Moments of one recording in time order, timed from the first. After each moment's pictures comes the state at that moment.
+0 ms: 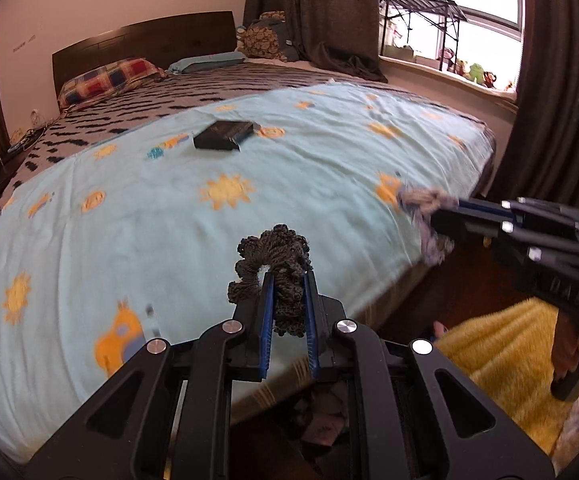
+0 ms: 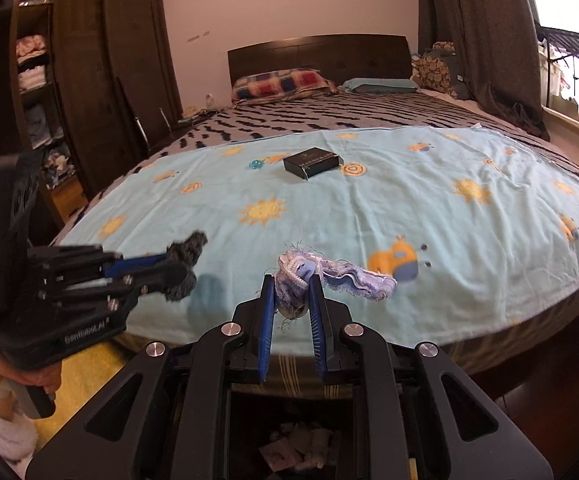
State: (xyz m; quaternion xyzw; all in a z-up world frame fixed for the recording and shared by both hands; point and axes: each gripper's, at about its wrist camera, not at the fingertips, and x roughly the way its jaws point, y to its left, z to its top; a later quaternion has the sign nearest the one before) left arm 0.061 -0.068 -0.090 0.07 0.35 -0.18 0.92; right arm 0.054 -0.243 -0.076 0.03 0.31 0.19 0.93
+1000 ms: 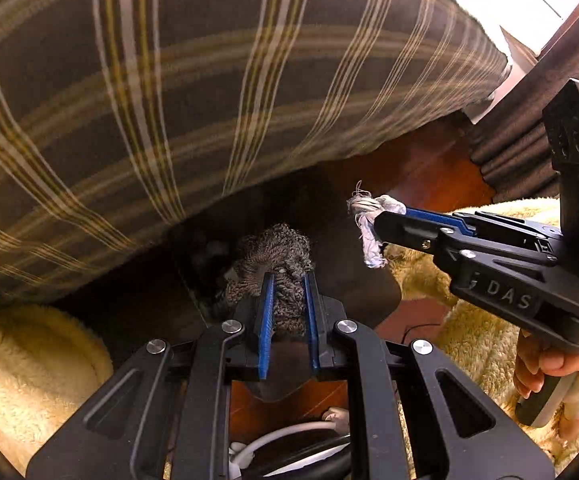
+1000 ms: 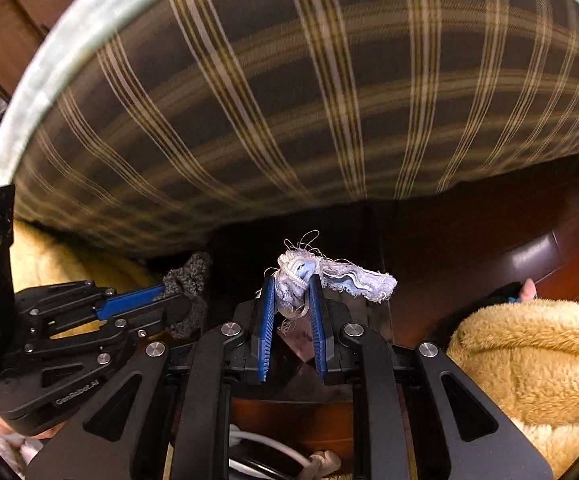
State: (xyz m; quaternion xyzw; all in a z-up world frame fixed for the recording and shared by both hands) left arm 0.044 -0.074 -0.285 -0.02 0.56 -0.21 0.80; right arm 0.049 -0.225 -0.285 0.09 0.55 0.14 0.82
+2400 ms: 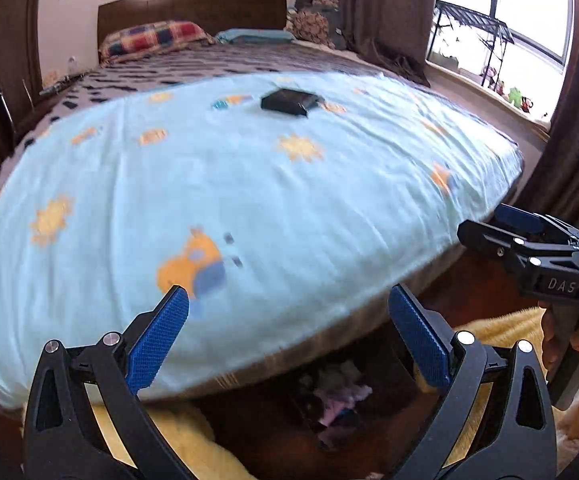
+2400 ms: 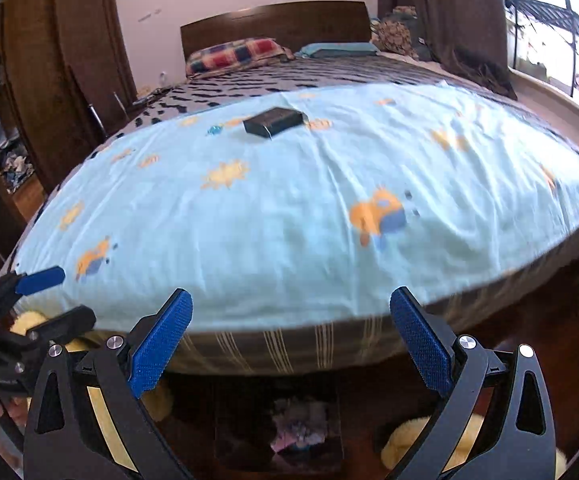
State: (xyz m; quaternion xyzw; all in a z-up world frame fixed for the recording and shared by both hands) left arm 0.062 -0.004 -0.090 0.00 0.38 -0.12 0.92; right arm 0.089 -0.225 -0.091 0.03 0.36 0.11 0.92
